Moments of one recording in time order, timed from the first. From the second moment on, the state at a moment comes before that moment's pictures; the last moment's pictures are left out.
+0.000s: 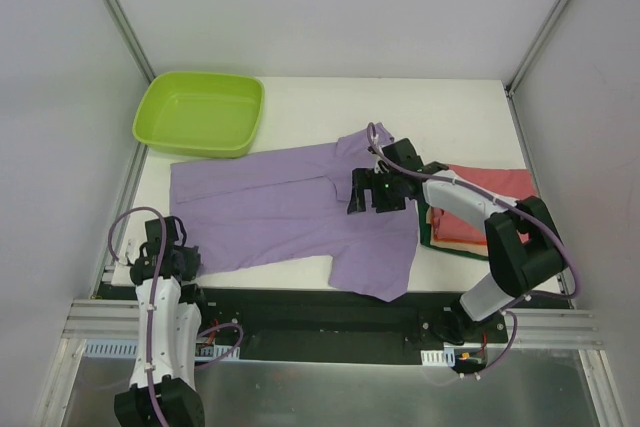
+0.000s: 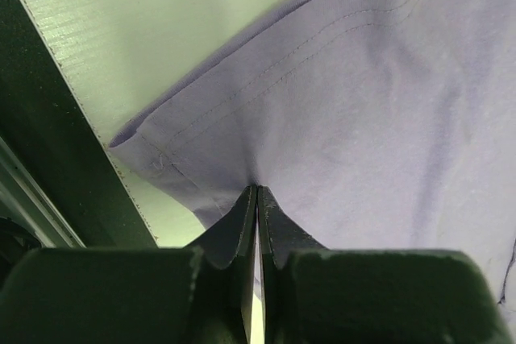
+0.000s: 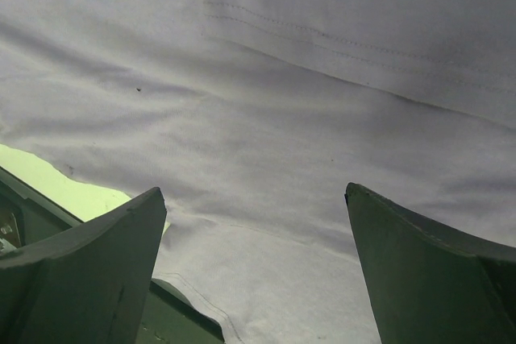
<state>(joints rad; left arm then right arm) 0.28 0.55 0.33 -0.91 -0.12 -1.15 0.52 1.59 0.97 -0.41 -0.31 0.37</state>
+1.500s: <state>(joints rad) 0.14 0.55 0.34 -0.91 -0.27 -1.25 0.51 1.58 0.95 -0.40 -0.30 0.37</state>
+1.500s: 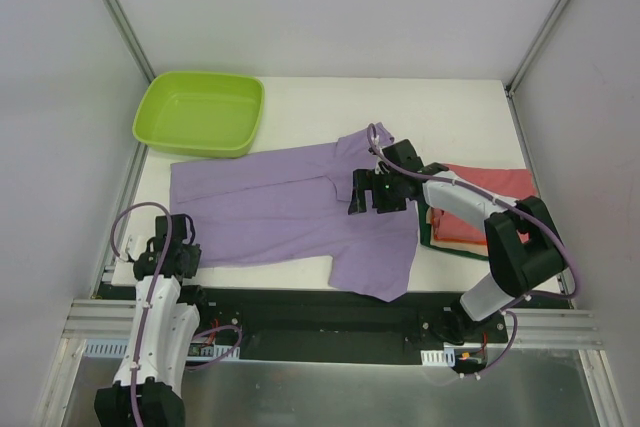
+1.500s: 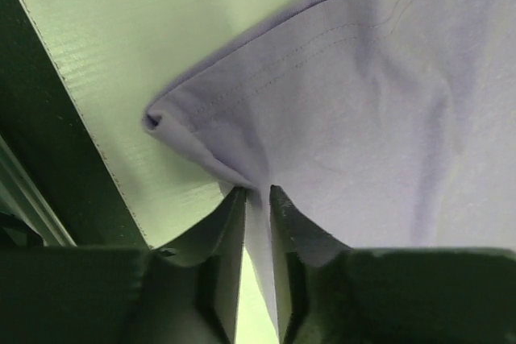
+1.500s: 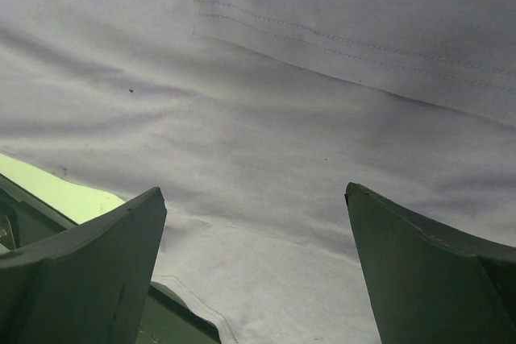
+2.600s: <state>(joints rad) 0.14 0.46 0.30 -0.80 -0.19 -1.13 1.25 1.26 0.69 -0.82 0.10 0.49</state>
